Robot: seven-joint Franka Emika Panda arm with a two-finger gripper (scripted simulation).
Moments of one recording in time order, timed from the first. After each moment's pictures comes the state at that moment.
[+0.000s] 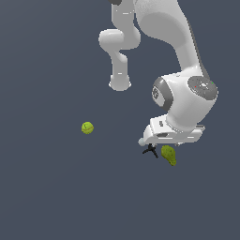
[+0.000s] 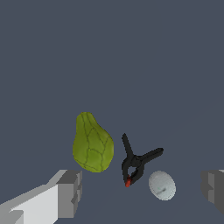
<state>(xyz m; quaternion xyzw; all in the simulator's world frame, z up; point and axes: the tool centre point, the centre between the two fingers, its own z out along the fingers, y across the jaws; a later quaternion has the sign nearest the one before) 0.067 0.190 0.149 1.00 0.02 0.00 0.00</state>
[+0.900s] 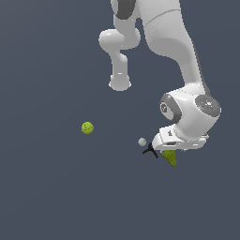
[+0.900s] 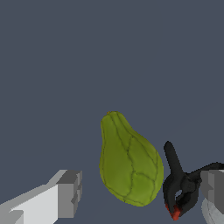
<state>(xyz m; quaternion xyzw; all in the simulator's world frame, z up) 0.065 0.238 0.089 1.00 0.02 0.00 0.00</state>
